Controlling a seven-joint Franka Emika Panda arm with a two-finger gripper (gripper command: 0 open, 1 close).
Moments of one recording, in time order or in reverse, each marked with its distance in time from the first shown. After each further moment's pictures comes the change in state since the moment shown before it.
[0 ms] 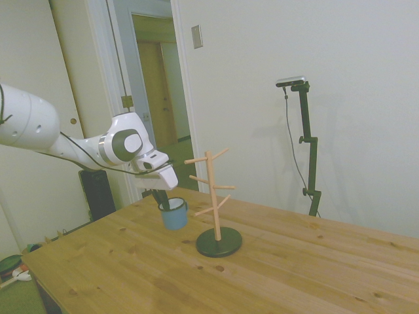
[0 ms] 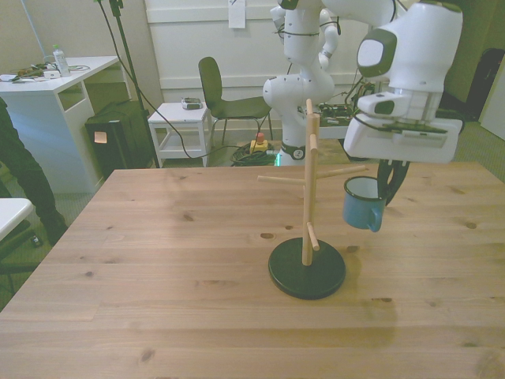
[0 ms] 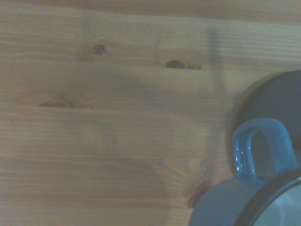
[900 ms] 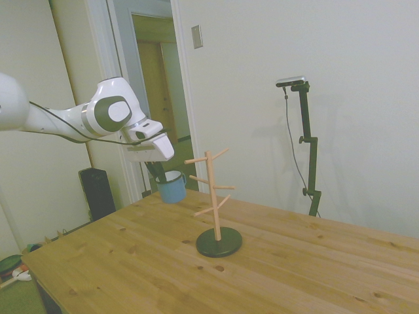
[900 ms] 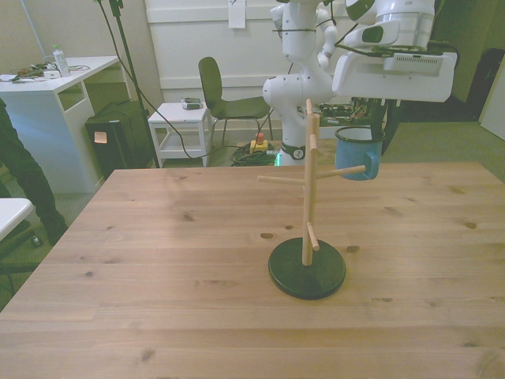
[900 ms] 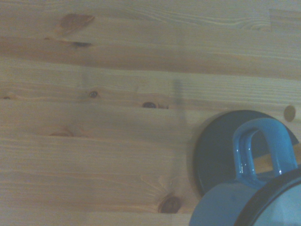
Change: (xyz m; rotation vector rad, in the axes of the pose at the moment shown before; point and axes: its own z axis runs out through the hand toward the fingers) arm 0.024 0.023 -0.093 0.070 0.038 -0.004
